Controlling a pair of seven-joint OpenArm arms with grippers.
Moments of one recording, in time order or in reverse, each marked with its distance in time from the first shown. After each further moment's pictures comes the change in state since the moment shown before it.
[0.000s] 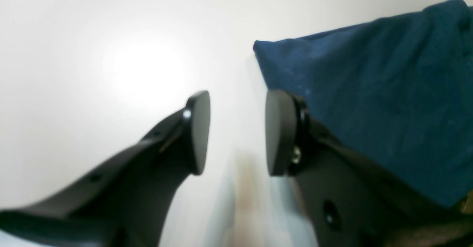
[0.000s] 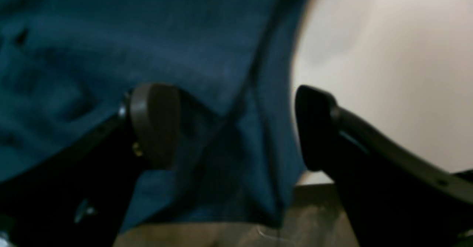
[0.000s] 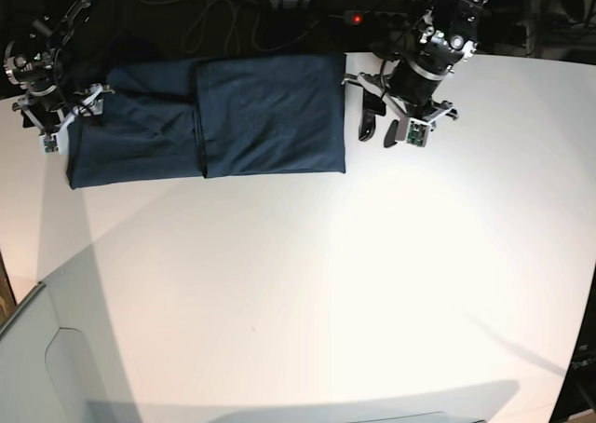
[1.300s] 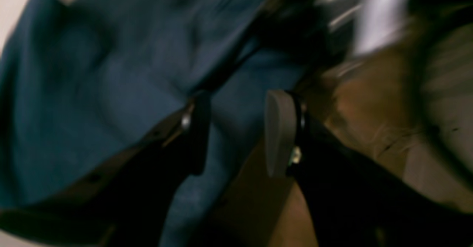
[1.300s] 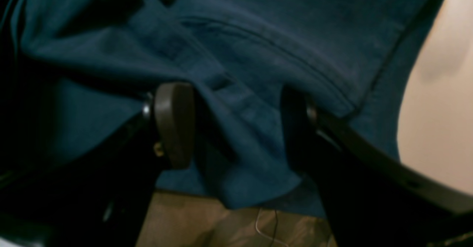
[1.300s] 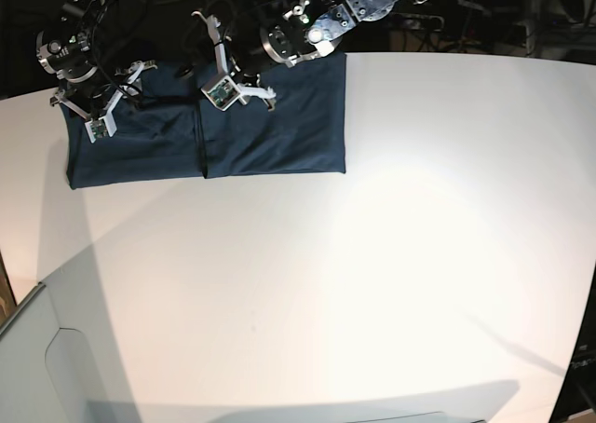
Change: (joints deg) left arm -20.0 9.3 43.8 -9.9 0.0 -0.3 0.3; right arm -8.0 -4.7 -11.2 8.7 0.0 0.0 -0.5
